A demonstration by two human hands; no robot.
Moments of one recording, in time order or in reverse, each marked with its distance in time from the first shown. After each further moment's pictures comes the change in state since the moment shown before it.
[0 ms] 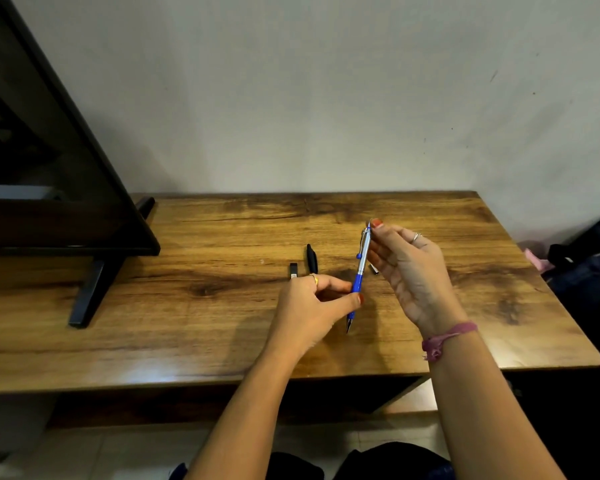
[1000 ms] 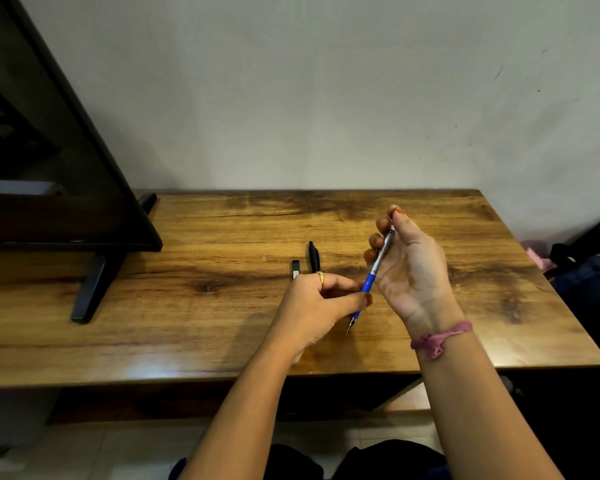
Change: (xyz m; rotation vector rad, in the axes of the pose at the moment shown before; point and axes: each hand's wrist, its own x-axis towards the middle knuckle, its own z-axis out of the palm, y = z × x) left_hand 0.001 -0.002 -0.003 -0.125 -0.122 -0.016; right_hand -0.008 -0.003 0.021 0.269 0.037 0.065
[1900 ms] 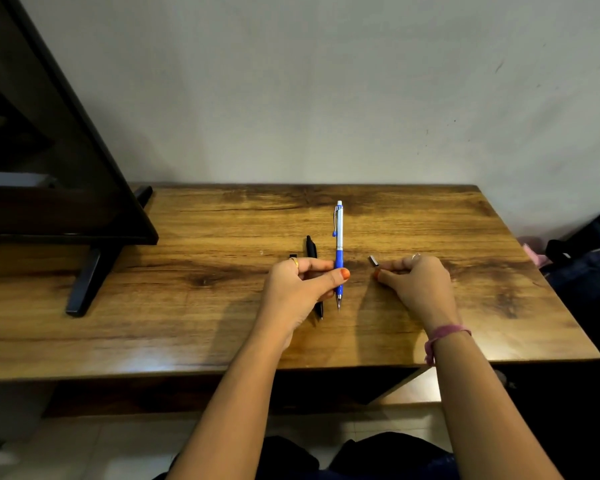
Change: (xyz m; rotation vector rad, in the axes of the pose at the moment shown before) left_hand 0.009 0.001 -0.007 -0.217 0.169 -0.064; right_hand 0.020 0.006 -0.062 -1.390 0.248 -0.086
